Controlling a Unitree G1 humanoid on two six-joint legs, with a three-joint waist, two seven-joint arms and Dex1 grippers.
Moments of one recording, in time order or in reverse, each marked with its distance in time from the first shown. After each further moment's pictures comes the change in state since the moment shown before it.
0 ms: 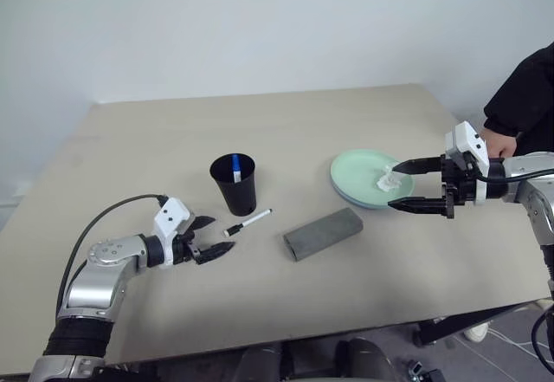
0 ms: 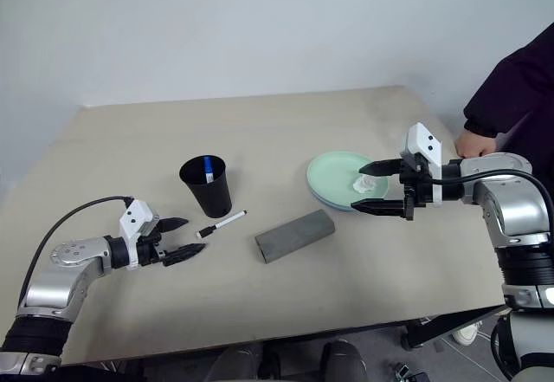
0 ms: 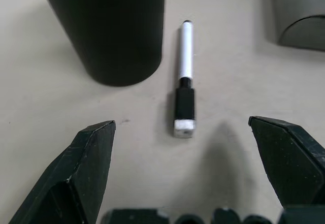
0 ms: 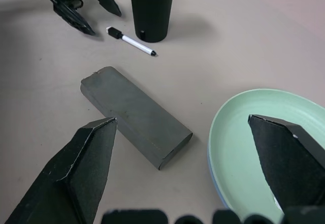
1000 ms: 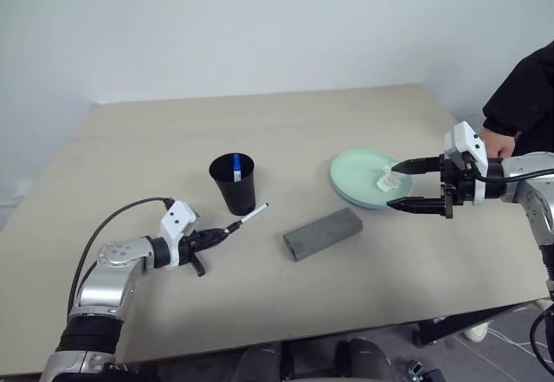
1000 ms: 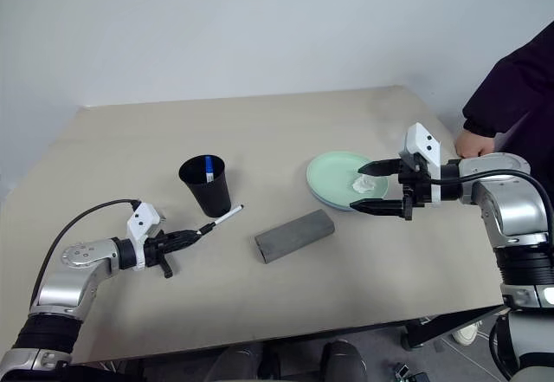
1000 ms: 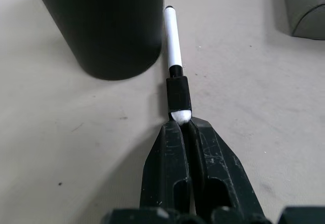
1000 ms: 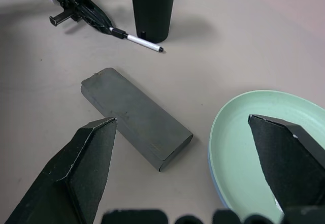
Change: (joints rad) left arm -0.011 -0.021 -0.015 0.043 0.036 -0.028 -0.030; right arm -0.002 0.008 0.000 0.000 -0.001 0.000 -0.002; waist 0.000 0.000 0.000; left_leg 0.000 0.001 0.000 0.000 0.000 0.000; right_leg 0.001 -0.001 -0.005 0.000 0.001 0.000
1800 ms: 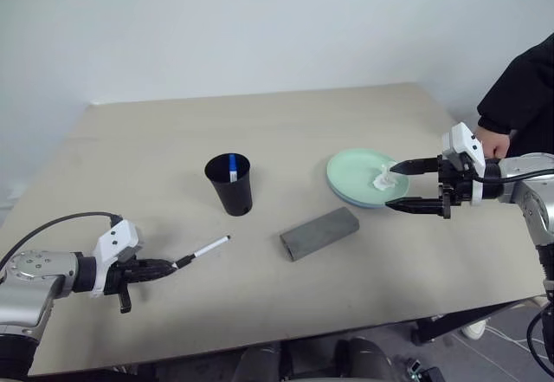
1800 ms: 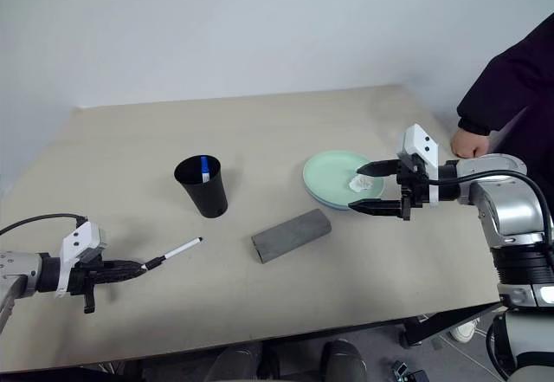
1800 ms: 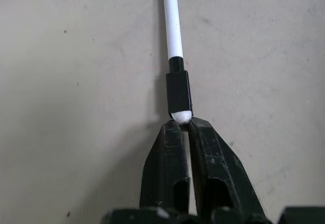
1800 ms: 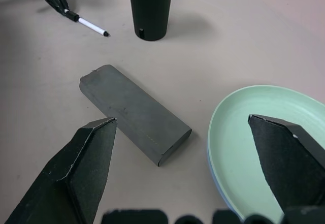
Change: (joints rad) left arm 0.187 0.326 0.099 0.010 -0.057 -0.015 -0.284; right arm -0.005 0.015 0.008 0.023 -0.009 -0.014 0.003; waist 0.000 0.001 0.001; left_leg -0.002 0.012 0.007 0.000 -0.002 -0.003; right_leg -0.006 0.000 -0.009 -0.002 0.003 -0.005
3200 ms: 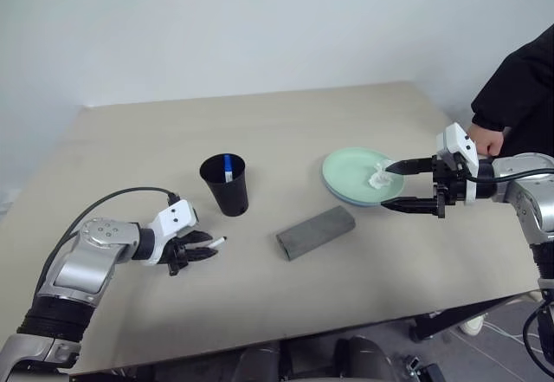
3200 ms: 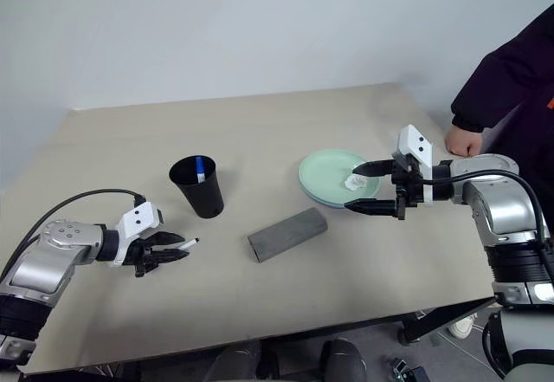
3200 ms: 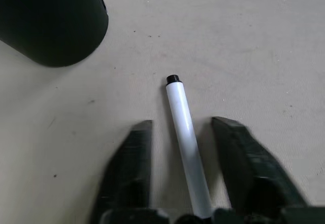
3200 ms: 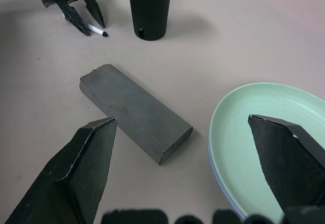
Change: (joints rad) left arm -0.258 -0.109 -0.232 -0.089 0.155 0.116 0.146; right arm -0.011 0.015 0.016 0.003 0.000 -0.003 -0.013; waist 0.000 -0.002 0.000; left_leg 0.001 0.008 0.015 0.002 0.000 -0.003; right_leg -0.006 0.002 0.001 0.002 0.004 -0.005
